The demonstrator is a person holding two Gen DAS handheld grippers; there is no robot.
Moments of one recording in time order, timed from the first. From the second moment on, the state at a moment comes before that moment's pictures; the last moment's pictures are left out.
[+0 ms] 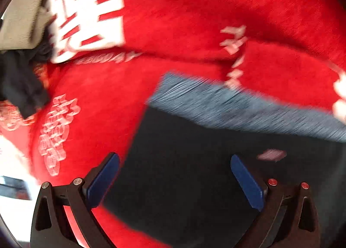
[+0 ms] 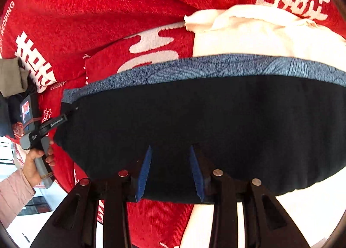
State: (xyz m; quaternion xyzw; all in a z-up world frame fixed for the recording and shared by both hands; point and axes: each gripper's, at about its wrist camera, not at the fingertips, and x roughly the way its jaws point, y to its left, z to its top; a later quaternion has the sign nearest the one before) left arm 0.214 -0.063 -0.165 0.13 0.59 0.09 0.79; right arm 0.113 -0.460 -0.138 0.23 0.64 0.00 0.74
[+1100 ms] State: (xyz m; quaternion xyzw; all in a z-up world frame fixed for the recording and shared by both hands) left arm 0.096 -0.308 -0.112 0.17 0.66 -0.12 0.72; right arm -0.010 -0.554 -0.119 0.34 0.63 -0.09 0.69
